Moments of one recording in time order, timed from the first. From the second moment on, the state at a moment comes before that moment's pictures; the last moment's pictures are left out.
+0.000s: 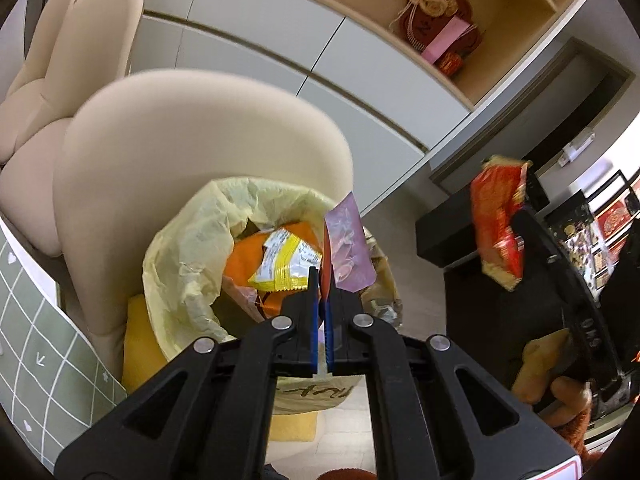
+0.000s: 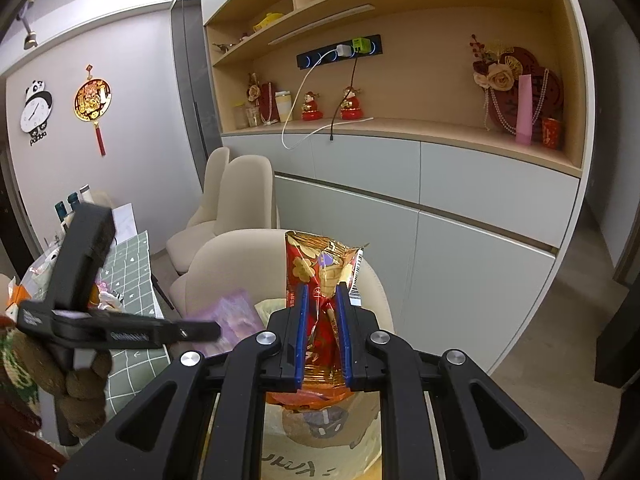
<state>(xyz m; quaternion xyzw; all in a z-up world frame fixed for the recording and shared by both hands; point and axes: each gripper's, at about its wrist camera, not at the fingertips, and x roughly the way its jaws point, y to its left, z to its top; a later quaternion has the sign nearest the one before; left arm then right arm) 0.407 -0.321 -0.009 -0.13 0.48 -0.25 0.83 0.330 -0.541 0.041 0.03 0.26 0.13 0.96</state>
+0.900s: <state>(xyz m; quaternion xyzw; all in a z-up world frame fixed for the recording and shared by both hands) 0.322 -0.203 0.029 -0.11 0.40 -0.10 0.91 0.405 -0.446 -0.084 -0.01 0.43 0.23 0.87</state>
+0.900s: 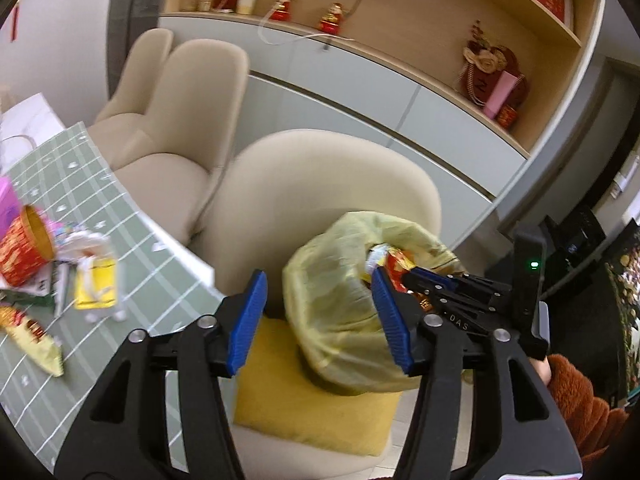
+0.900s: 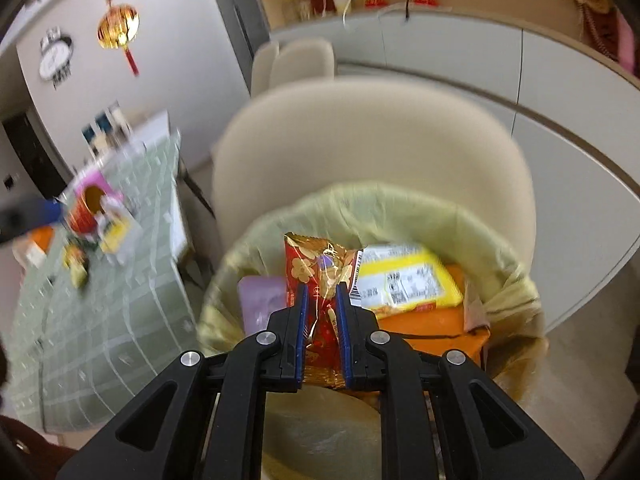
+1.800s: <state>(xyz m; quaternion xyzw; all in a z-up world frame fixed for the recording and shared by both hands) 0.211 0.036 -0.008 -0.21 0.38 0.06 0.90 0.325 -0.347 0.000 -0.01 0.34 0.26 0.91</state>
